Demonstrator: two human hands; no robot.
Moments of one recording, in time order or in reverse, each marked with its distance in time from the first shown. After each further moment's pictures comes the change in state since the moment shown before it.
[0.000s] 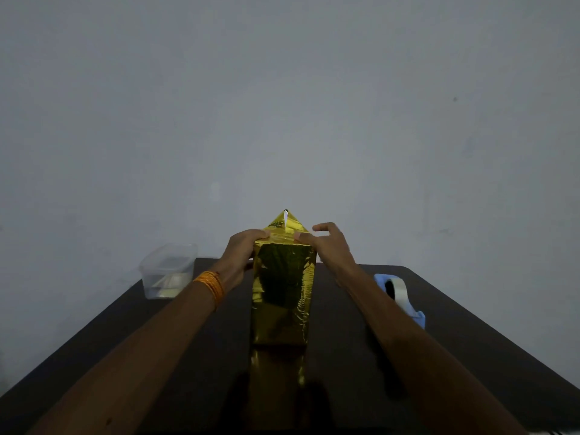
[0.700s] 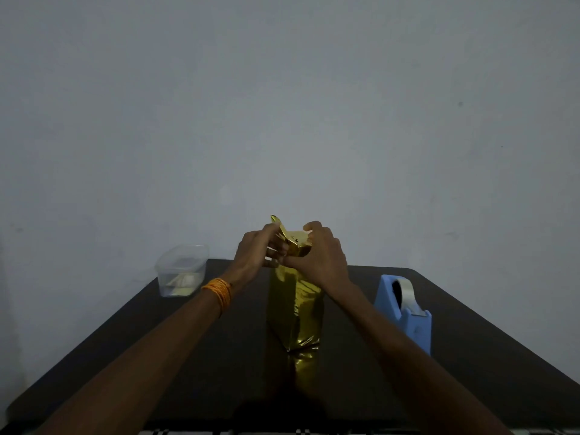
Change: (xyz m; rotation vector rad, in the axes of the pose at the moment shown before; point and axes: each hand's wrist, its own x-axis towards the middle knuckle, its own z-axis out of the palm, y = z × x) left_hand -0.035 0.017 0.003 0.219 0.000 0.167; right_hand -0.043 -0.014 0.029 -0.564 0.072 -0.330
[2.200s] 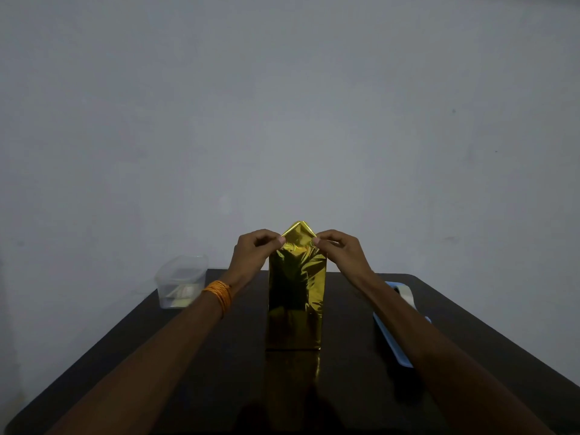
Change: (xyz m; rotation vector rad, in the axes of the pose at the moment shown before) left_hand 0.023 -0.015 -0.009 0.038 -0.024 0.301; right_hand 0.030 0.048 -0.027 0.727 -0.076 -0.044
